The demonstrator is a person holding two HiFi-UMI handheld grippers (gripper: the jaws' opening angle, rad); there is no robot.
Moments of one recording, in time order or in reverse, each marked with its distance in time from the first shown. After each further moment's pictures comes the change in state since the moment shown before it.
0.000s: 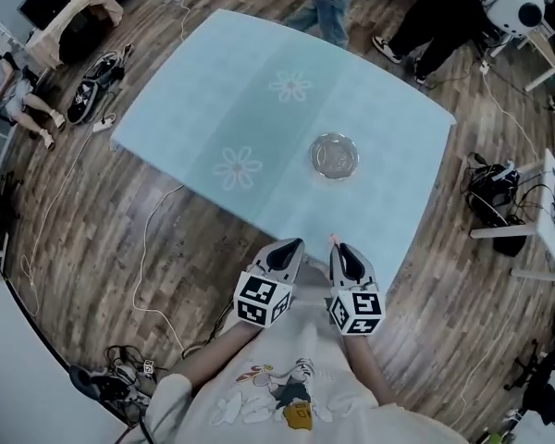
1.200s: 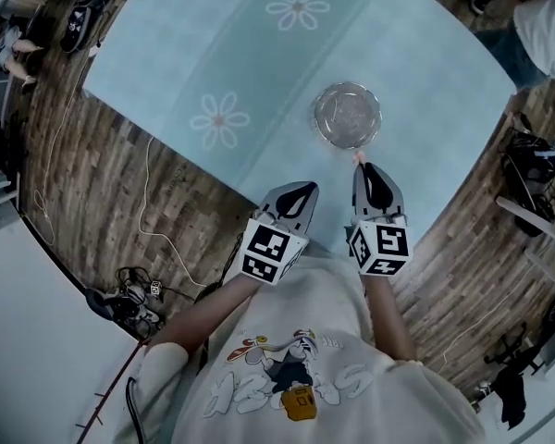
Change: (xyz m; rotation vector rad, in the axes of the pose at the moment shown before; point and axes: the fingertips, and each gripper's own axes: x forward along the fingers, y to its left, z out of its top) left arm 0.153 0.055 -0.022 -0.007 0.203 0.062; right arm 0.168 -0.119 0.021 -0.012 0.109 0.061
